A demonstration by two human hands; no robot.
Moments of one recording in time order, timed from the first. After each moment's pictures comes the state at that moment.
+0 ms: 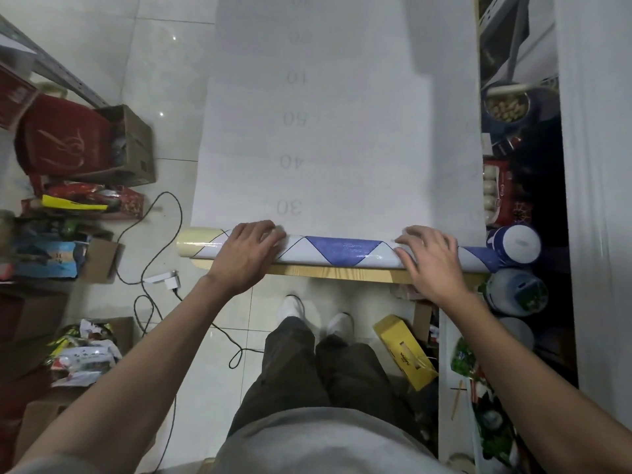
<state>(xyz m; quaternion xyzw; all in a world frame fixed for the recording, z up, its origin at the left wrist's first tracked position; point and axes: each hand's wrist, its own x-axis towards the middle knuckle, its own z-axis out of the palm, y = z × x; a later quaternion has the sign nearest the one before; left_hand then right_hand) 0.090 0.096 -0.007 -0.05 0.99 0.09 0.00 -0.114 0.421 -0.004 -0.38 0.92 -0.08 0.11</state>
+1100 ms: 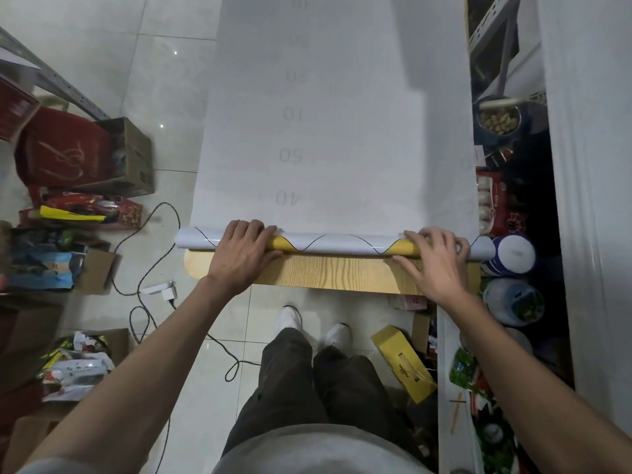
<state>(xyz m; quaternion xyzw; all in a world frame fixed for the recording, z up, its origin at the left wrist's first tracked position) 0.073 0.088 -0.007 -0.09 1.00 0.02 0.03 -0.134 0.424 -0.012 -0.33 0.94 -0.01 0.08</state>
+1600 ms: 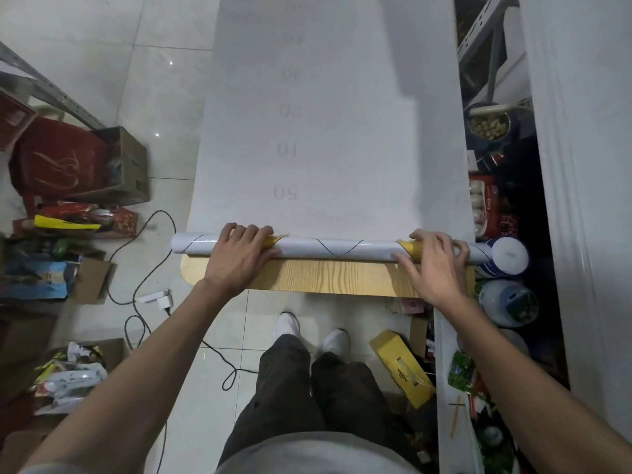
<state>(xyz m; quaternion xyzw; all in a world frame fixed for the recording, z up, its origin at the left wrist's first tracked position) 0.070 0.087 -0.009 -0.10 1.00 0.01 0.00 -0.132 0.426 -0.008 -0.29 0.95 -0.03 0.06</state>
